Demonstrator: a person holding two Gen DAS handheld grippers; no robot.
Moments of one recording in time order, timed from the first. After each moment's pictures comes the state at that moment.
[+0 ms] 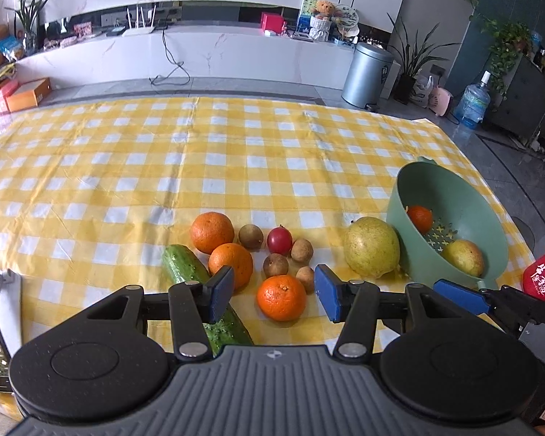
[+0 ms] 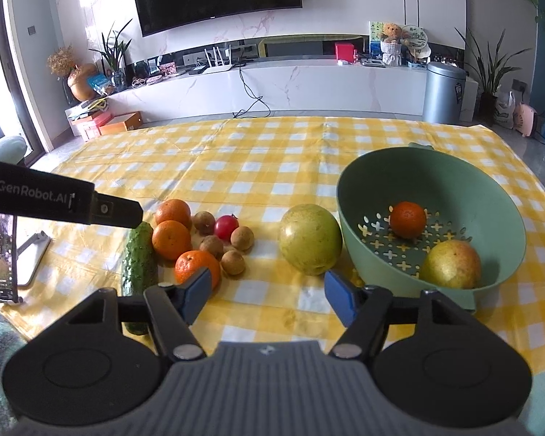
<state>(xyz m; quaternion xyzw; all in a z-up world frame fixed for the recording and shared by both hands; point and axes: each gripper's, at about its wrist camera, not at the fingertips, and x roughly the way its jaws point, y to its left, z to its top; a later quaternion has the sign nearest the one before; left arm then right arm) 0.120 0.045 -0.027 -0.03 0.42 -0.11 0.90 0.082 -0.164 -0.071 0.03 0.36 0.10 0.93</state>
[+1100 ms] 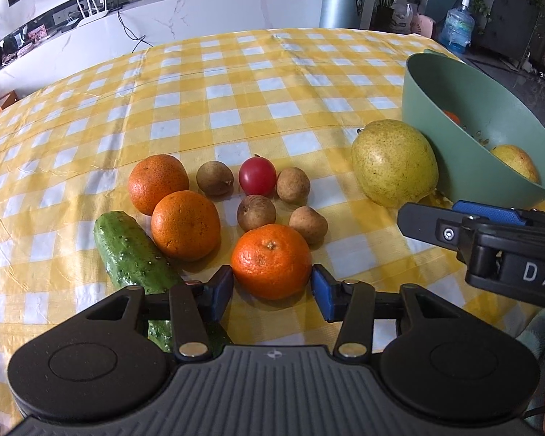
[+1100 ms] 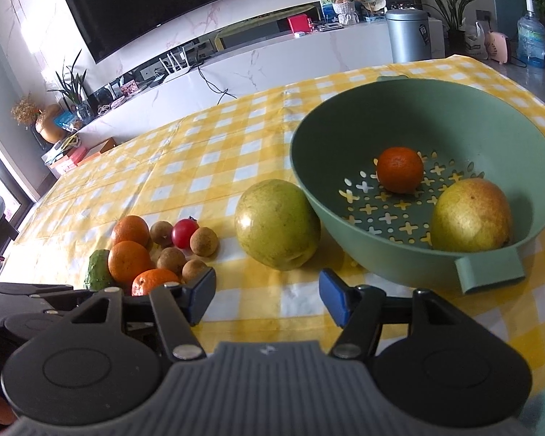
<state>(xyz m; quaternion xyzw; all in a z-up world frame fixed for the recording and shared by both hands) 0.145 0.007 -0.107 0.06 0.47 -0.14 0.87 0.124 -0.192 -0.119 0.16 0.38 0.07 0.91</state>
